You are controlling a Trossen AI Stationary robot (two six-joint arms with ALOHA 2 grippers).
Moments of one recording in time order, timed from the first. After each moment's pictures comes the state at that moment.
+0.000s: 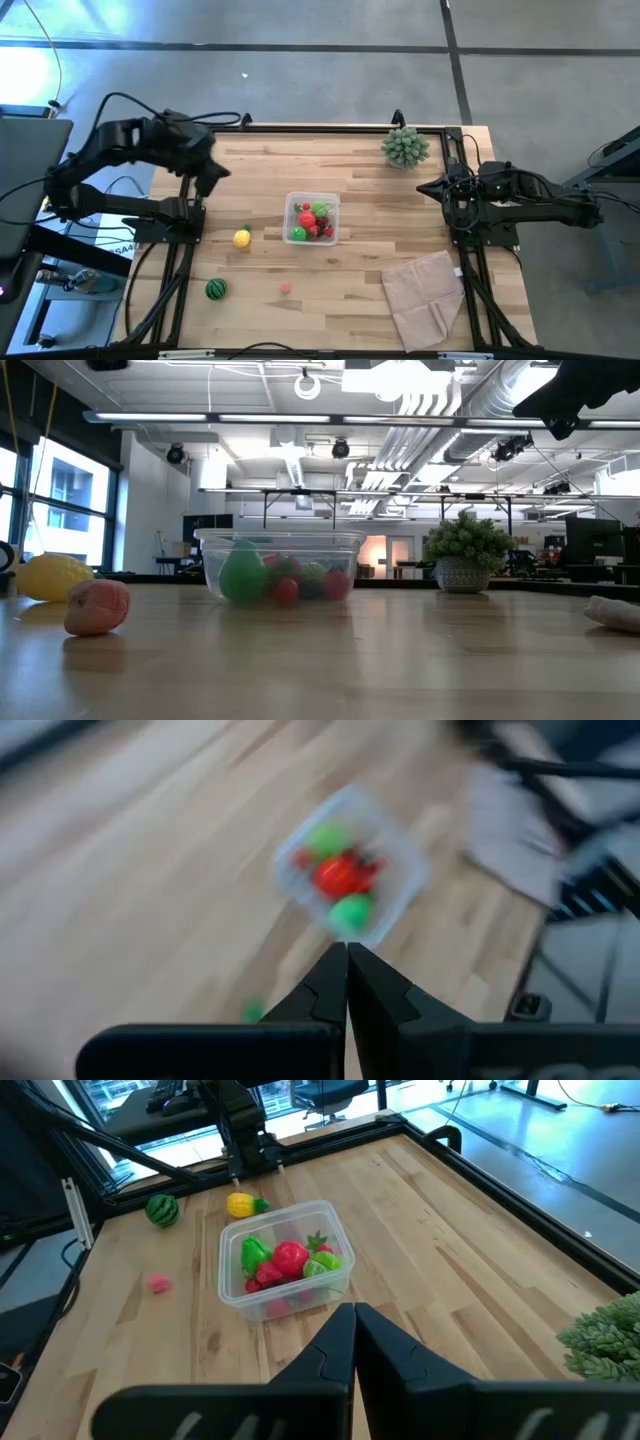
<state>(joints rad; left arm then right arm) 0.42 0.93 1.41 -1.33 0.11 -0.50 -0.06 0.34 0.60 -0.63 0.10 0.23</state>
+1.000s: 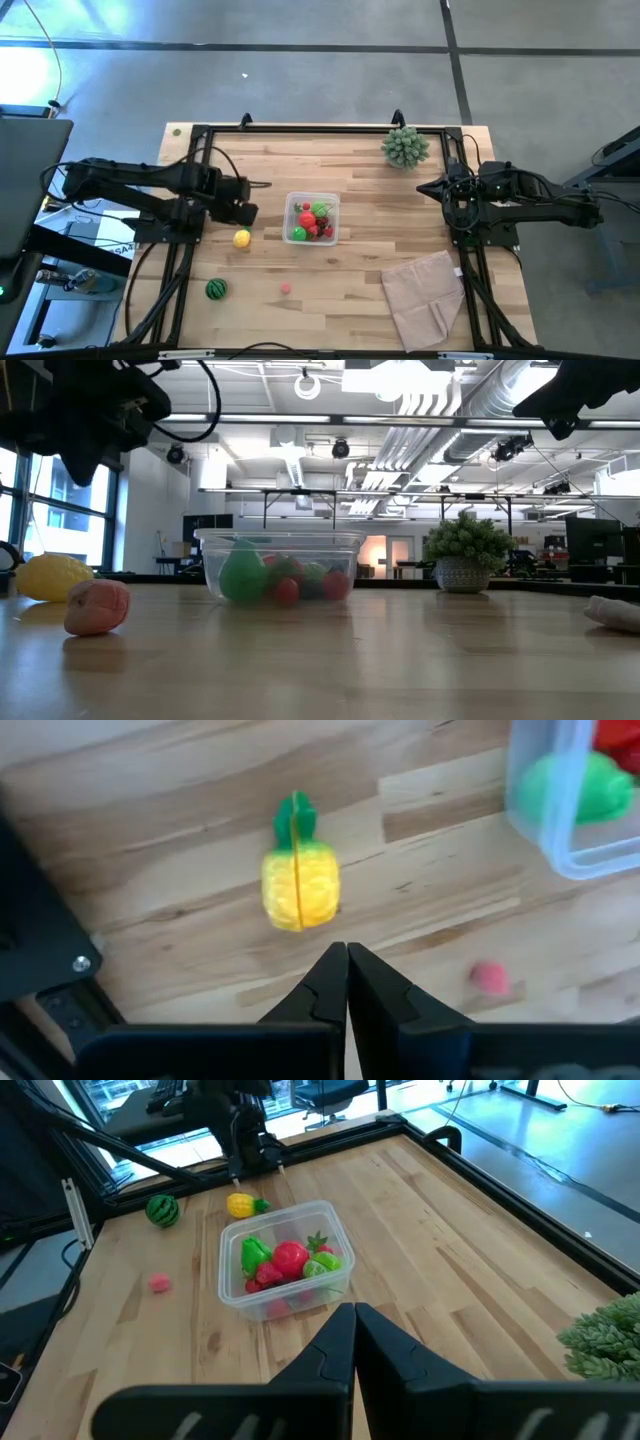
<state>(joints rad) 0.13 1.07 0.86 -1.16 0.16 -1.34 -0.06 0.34 0.60 -0.63 0.10 0.23</state>
